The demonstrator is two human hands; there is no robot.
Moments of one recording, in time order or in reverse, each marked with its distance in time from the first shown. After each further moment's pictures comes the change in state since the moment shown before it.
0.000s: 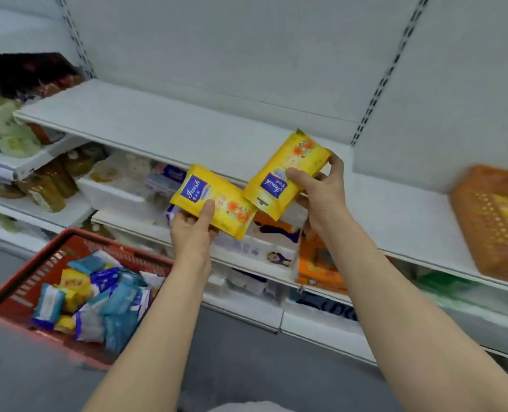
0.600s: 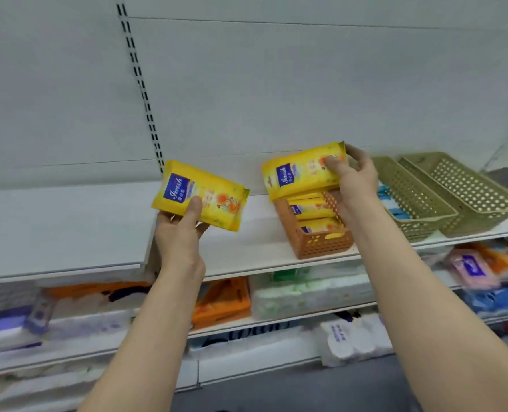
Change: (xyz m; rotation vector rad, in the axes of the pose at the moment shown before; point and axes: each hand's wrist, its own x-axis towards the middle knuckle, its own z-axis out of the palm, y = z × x) left_hand -0.146 -0.108 0.325 -0.003 -0.374 -0.056; right_hand 0.016 -0.159 -0.401 0.048 0.629 -0.285
